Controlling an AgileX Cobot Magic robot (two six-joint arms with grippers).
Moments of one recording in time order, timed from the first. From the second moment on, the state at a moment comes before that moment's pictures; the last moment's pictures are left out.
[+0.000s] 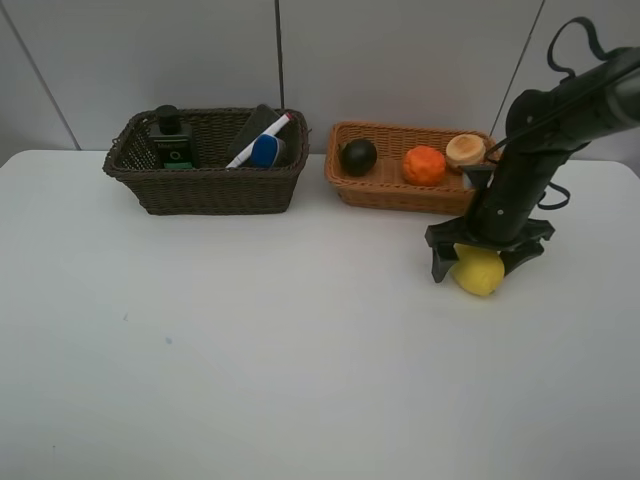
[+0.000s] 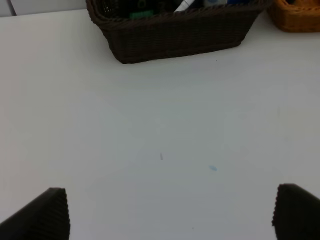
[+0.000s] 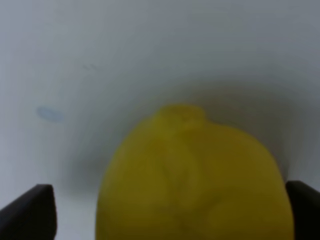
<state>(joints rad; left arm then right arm) -0.14 -0.01 -0.51 -0.07 1.07 0.03 0.23 2.03 -1.18 0.00 0.80 0.05</state>
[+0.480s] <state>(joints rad) -0.14 -0.01 -0.51 -0.07 1.07 0.03 0.23 2.07 -1.18 -0.07 0.81 0.05</state>
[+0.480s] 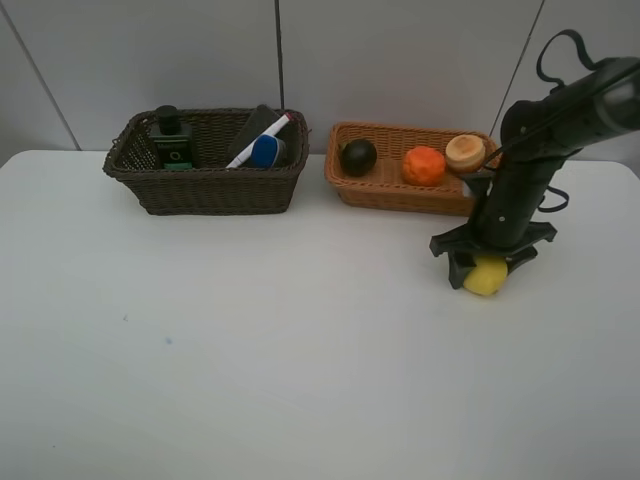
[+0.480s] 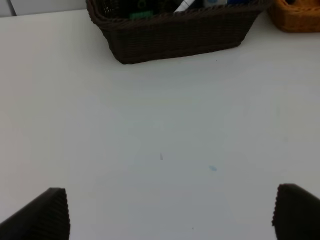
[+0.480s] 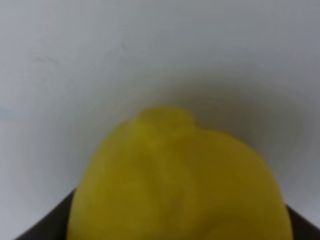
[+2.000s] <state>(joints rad) -0.14 -0.01 -0.51 -0.07 1.07 0.03 0.23 2.01 -1.47 -0.07 0.60 0.06</state>
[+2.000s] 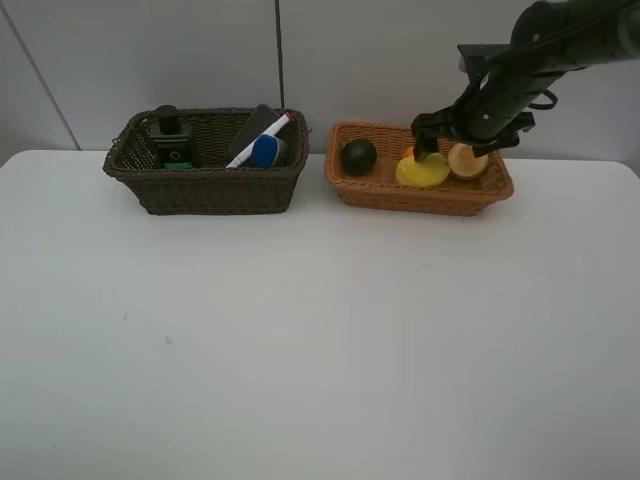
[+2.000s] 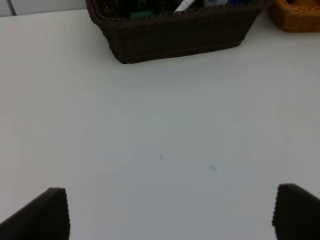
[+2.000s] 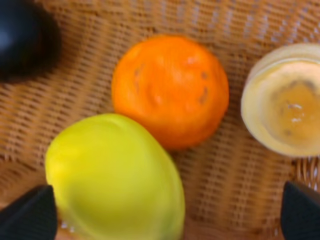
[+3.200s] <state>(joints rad) -0.14 -0.01 -0.51 -0.07 1.07 0.03 0.07 0.73 -0.69 -0.13 0.83 0.26</state>
